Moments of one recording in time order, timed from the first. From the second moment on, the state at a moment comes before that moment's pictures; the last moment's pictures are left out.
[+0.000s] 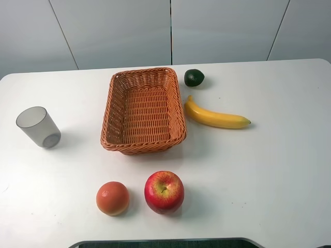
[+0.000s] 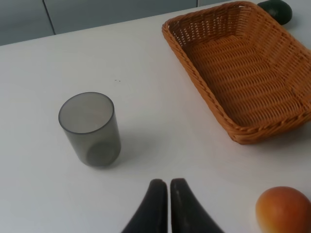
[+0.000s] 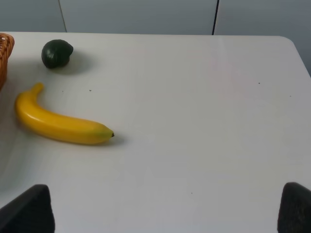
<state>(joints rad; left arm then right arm) -0.08 0.00 -0.51 -0.16 1.08 0.14 0.03 0.00 -0.51 -0.01 1.10 -0.02</state>
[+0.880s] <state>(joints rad) -0.08 0.00 -0.51 -0.16 1.08 0.14 0.03 0.09 -0.58 0.13 1.11 -0.23</state>
